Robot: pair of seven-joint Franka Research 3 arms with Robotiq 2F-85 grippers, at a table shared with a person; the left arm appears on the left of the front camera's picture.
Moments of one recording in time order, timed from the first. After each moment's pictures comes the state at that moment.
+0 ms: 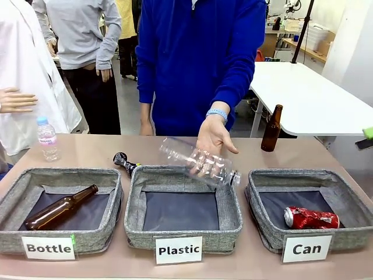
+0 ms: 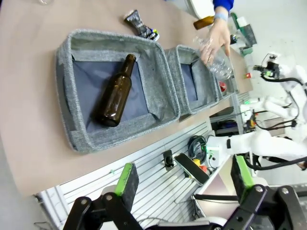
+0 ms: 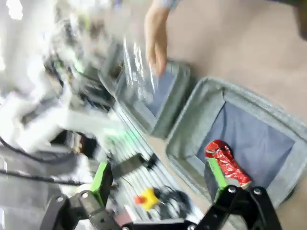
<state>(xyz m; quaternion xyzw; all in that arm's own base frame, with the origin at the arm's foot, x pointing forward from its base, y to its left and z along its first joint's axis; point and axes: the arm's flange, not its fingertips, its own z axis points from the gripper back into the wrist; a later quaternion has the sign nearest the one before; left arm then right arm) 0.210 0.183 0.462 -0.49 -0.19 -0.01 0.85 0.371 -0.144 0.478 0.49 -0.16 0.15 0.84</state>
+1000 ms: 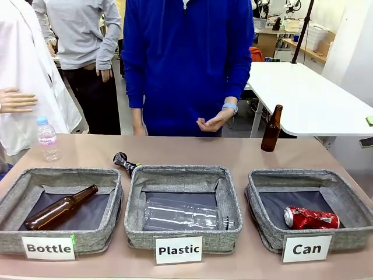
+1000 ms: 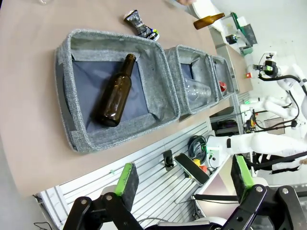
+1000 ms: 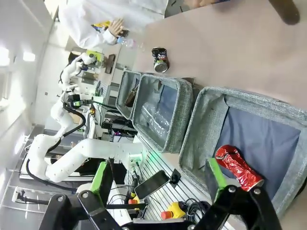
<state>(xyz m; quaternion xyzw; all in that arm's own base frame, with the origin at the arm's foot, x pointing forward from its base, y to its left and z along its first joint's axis) 0.210 0.182 0.462 -0.49 -0.19 -0.01 0.85 0.378 -0.160 0.469 0.53 -0.15 0.07 0.83</state>
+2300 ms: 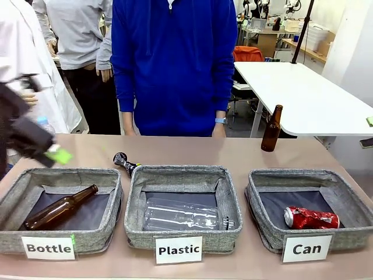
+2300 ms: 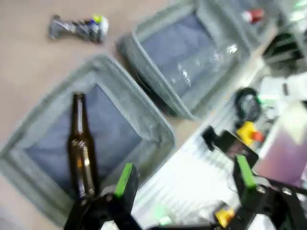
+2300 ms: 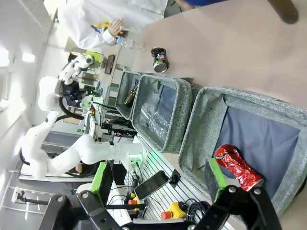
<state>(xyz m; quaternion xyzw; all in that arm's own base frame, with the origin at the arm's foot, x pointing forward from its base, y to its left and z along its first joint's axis) 0.345 -0.092 0.506 -0.28 -0.10 -0.27 0.92 0.377 -0.161 0.468 0.53 -0.15 0.07 0.83</state>
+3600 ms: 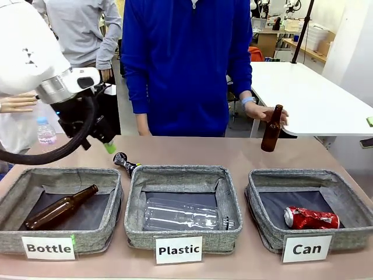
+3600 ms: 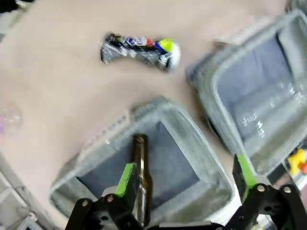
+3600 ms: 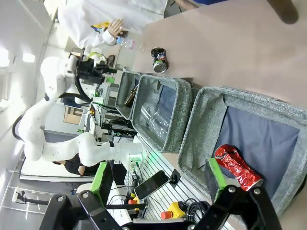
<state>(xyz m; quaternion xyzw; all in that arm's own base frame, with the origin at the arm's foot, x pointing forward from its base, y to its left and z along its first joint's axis) 0.452 -0.153 0.473 -0.13 -0.08 -0.24 0.96 0.377 -0.161 0.468 0.53 -0.15 0.07 0.83</state>
